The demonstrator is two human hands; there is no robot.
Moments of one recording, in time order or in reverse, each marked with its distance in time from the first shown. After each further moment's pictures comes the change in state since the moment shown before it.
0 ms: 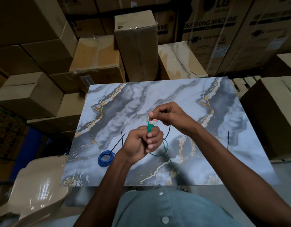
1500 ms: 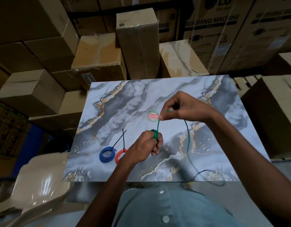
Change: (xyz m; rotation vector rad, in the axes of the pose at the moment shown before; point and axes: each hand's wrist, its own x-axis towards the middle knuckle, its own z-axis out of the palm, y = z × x) left_hand 0.002 -0.034 -0.022 0.808 0.226 0.030; right_hand -0.019 -0.052 -0.029 -0.422 -0.202 -0.042
